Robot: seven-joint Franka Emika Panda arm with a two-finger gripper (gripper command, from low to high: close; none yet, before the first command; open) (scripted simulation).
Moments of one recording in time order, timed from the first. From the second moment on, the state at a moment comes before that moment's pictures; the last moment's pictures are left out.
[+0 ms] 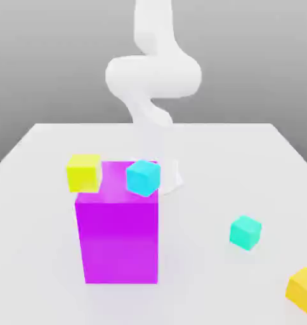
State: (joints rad) arm 0.00 -0.71 0.04 -2.30 -0.02 2.33 0.81
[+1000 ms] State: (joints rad) arm 0.23 0.37 0.34 -2.29 -0.27 2.64 0.97
